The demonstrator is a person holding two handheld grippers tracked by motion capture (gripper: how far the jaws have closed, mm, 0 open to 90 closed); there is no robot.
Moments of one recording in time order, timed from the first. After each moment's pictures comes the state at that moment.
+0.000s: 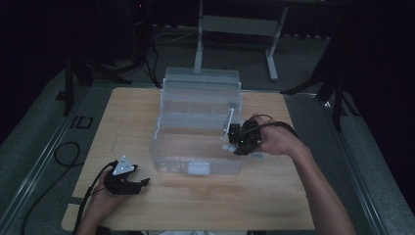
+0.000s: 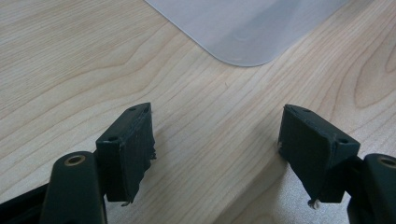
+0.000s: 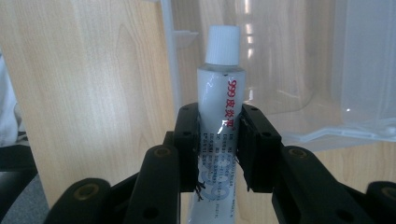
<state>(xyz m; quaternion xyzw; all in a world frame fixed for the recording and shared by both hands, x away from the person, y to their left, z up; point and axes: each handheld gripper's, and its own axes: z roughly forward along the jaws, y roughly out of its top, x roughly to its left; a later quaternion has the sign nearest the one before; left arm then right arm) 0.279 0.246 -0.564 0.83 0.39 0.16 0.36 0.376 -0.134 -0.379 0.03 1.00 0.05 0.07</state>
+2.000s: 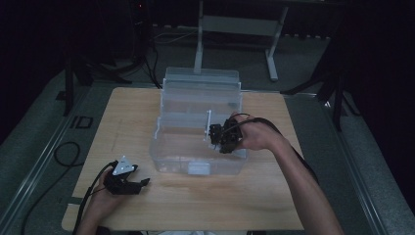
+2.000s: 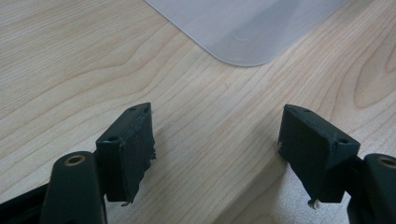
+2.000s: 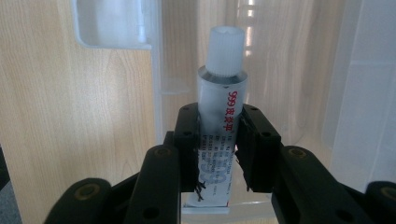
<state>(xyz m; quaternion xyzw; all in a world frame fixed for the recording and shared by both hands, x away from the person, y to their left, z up) 0.279 0.246 -0.564 0.83 0.39 0.16 0.36 0.387 -0.086 -0.395 -0.02 1.00 0.02 0.08</state>
